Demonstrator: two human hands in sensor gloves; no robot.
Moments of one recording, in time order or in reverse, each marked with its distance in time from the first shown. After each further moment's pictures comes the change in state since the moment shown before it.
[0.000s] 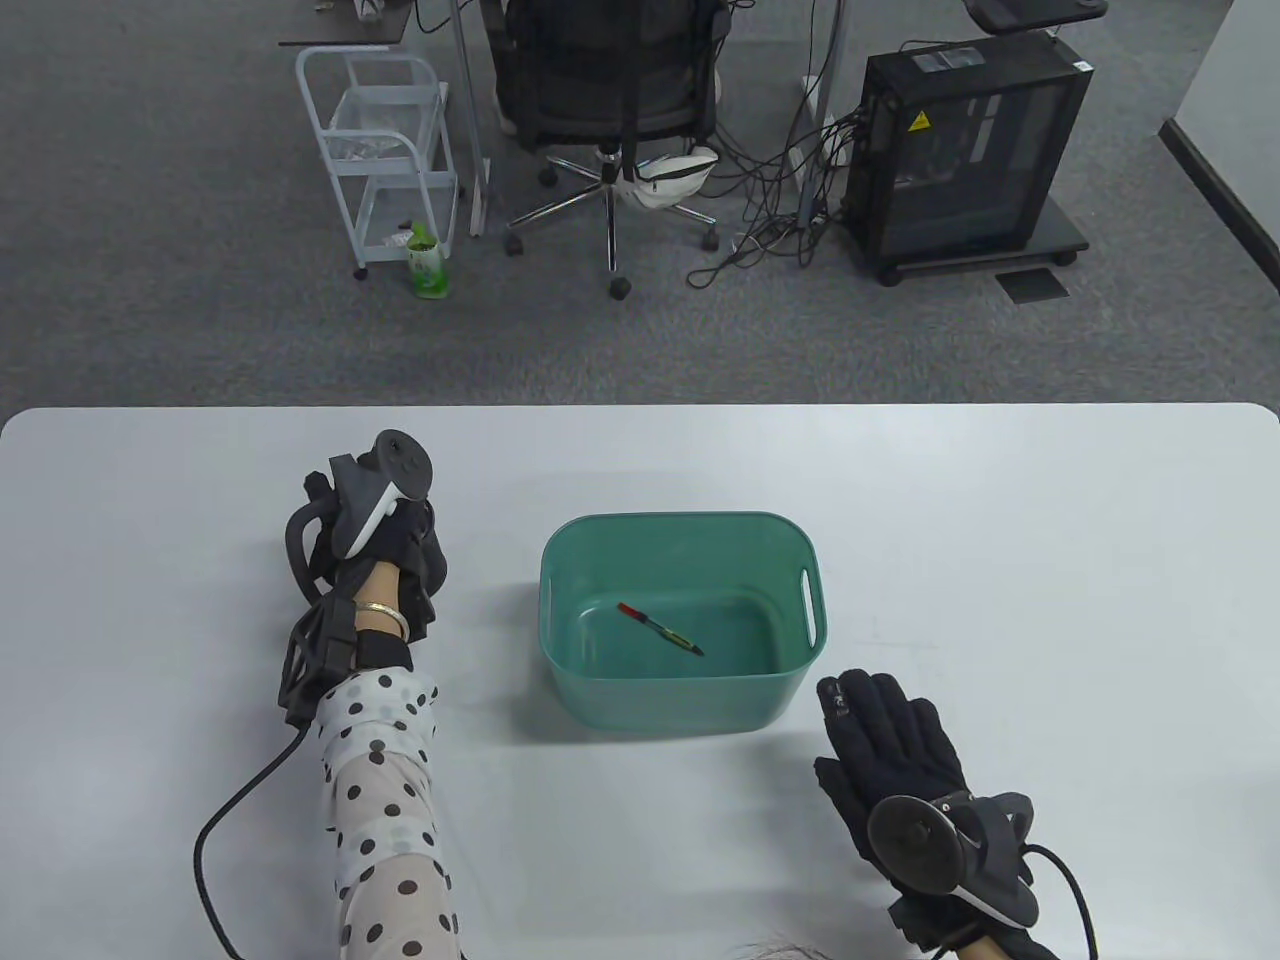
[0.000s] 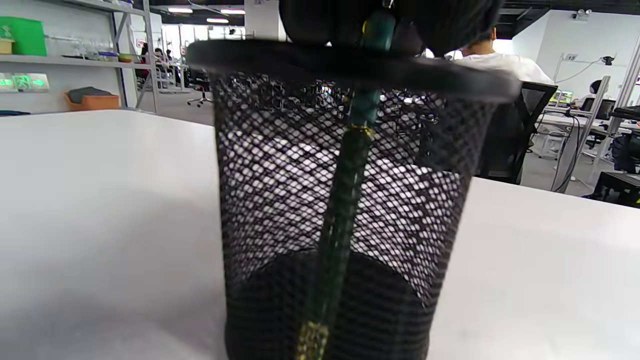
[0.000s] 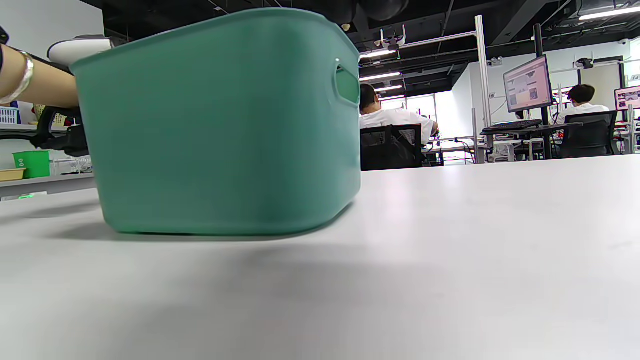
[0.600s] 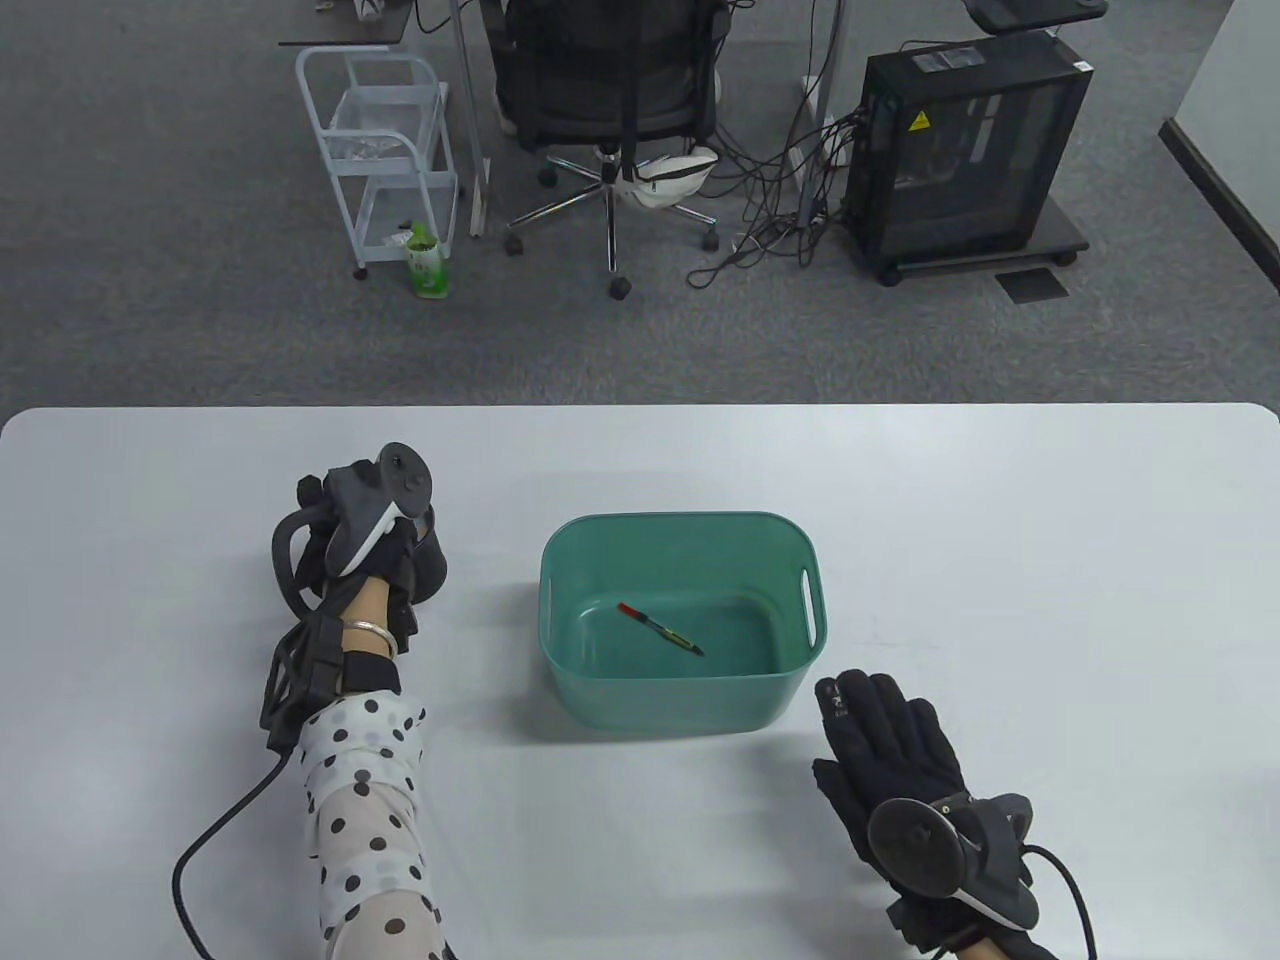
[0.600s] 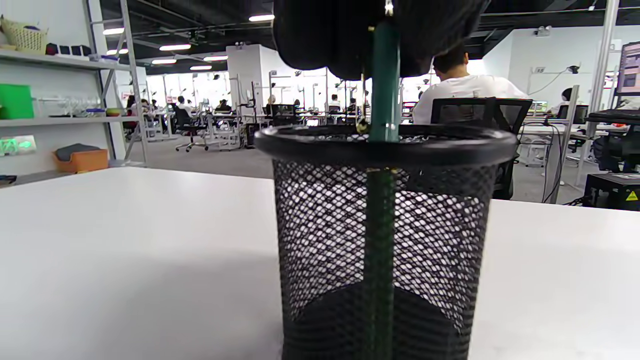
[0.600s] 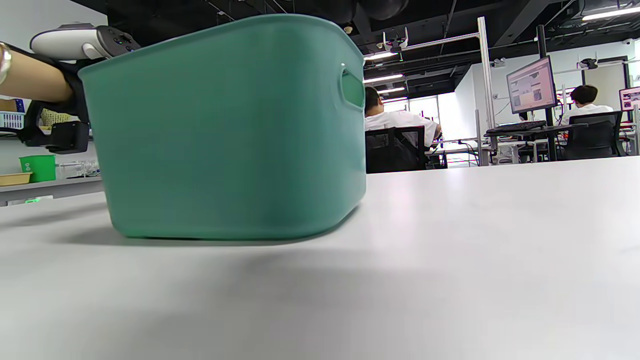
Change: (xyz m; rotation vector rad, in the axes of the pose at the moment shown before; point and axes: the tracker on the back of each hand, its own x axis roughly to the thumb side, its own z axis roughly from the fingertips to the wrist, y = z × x) left_hand -0.003 0.014 0.027 0.098 -0.064 -0.103; right_hand 0.001 -0.001 0.001 -0.008 -0.009 -0.009
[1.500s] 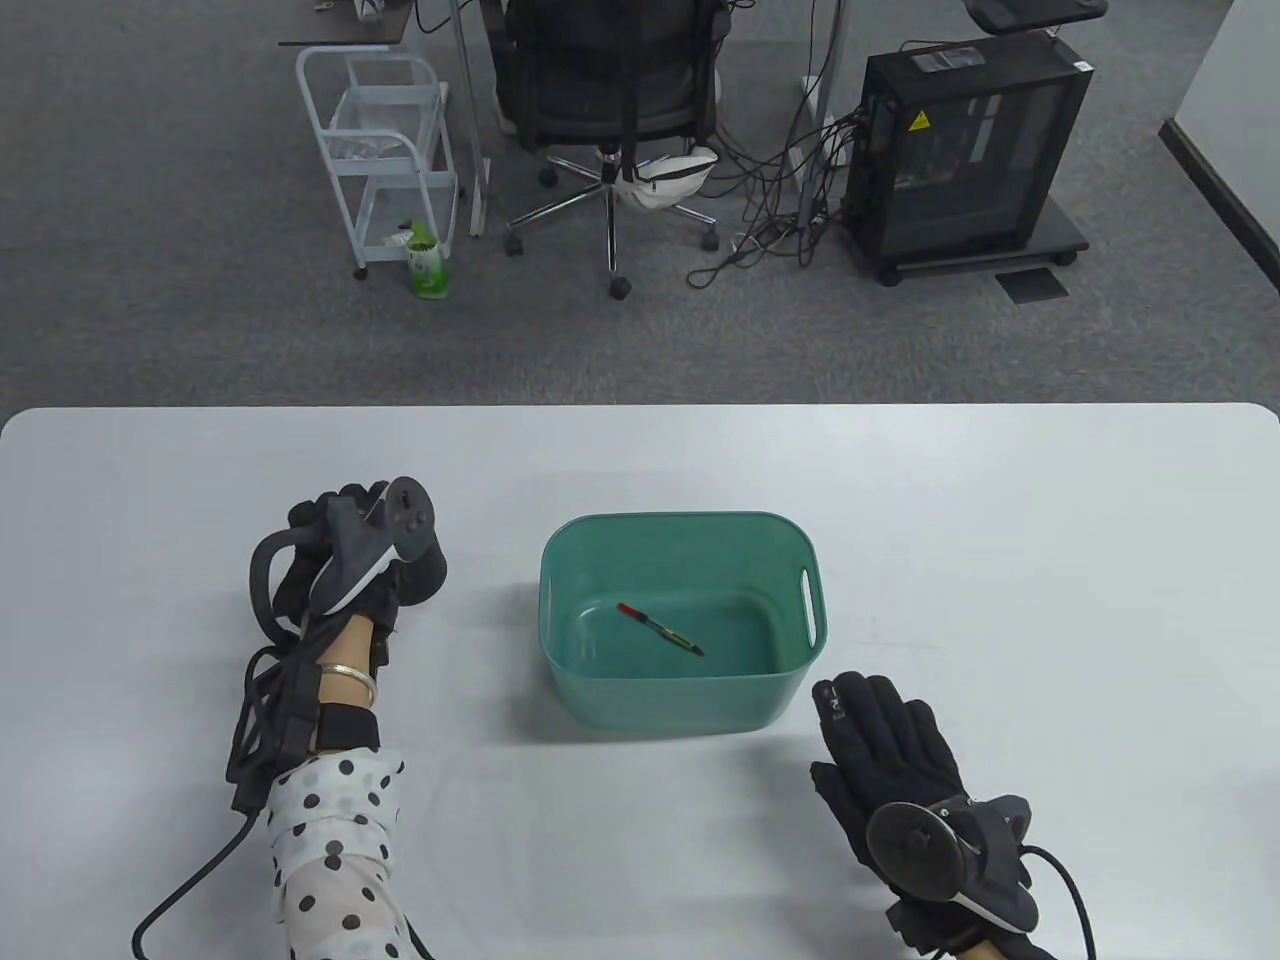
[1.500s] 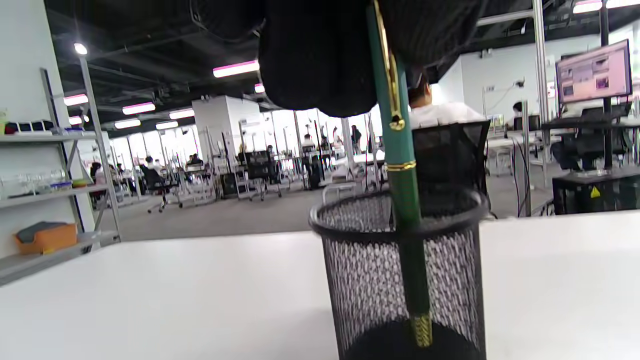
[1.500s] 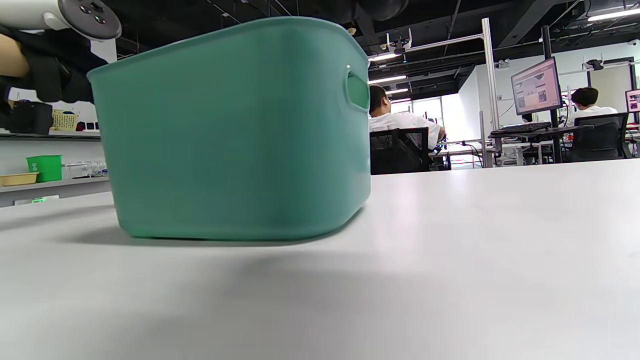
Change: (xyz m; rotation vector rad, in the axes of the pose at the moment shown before) left_hand -0.006 0.032 0.047 0.140 -0.101 -0.115; right_hand 0.002 0.000 0.001 -0.003 -0.012 0.000
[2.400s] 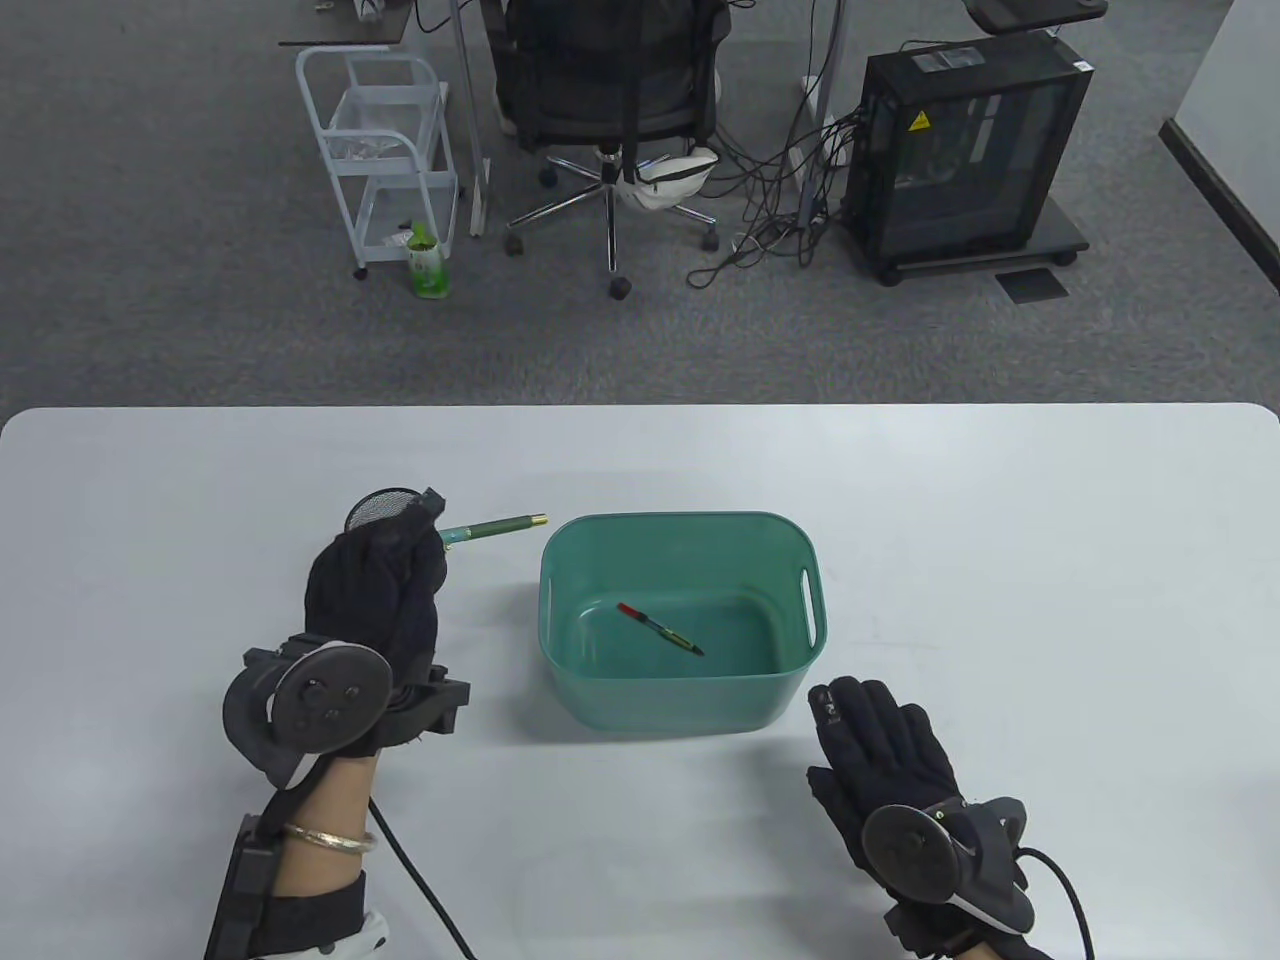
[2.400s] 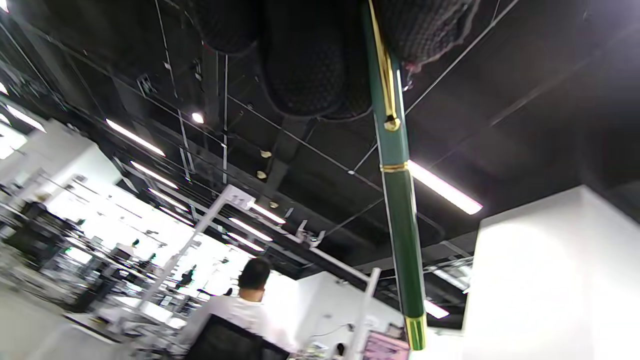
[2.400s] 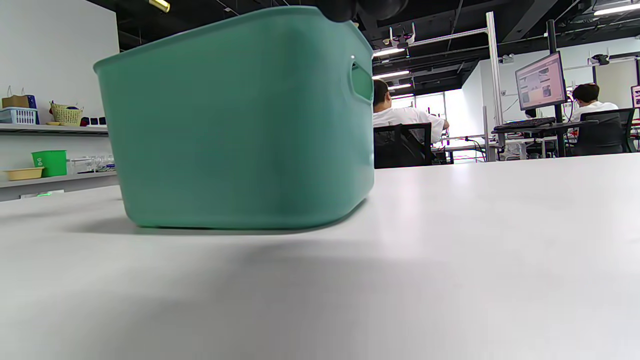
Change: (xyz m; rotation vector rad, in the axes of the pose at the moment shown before) left_hand 0.004 0.083 0.138 0.605 -0.296 0.764; right_hand 0.002 0.002 0.001 0.015 -0.008 -0.001
